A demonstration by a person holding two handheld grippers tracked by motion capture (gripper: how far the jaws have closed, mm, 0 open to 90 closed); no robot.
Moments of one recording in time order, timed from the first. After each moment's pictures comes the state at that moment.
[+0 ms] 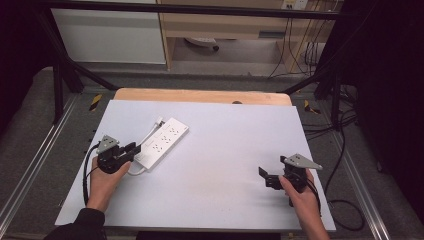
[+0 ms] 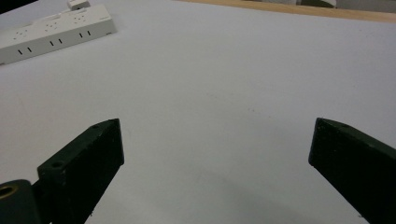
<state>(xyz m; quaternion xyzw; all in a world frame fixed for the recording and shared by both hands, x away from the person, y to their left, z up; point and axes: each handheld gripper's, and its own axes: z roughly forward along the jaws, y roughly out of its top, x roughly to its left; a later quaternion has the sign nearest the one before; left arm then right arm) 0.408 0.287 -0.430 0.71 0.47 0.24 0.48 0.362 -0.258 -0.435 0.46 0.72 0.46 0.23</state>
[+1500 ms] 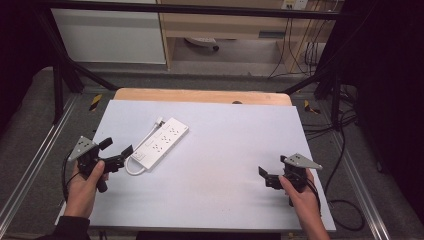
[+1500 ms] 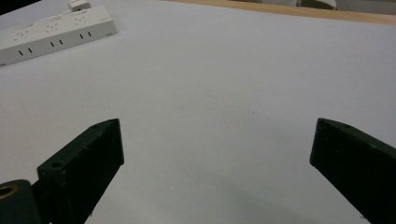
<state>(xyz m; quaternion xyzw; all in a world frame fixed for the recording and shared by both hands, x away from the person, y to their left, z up) 0.371 0.313 -0.394 0.65 0.46 0.26 0.55 0.362 -0.258 -0.434 0.46 0.72 0.46 0.24</state>
